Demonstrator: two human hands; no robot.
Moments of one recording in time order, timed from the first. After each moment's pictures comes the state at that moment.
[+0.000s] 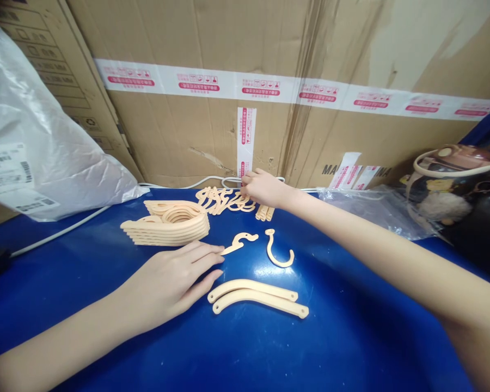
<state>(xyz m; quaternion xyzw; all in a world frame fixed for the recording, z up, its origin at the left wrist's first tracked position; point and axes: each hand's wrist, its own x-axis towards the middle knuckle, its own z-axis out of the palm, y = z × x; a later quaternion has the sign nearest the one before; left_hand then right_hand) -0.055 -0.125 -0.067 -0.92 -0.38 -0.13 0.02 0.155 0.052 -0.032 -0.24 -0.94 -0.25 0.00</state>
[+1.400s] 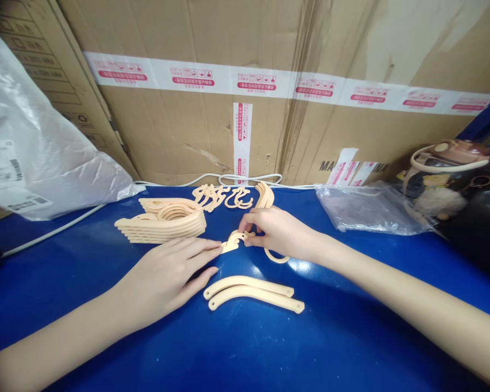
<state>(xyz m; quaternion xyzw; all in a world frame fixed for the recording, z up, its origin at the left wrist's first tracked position) -0.053 -0.123 -0.073 -0.91 -0.36 -0.18 0.10 0.180 -0.044 -0.052 -0.34 -0.92 0.13 0.11</state>
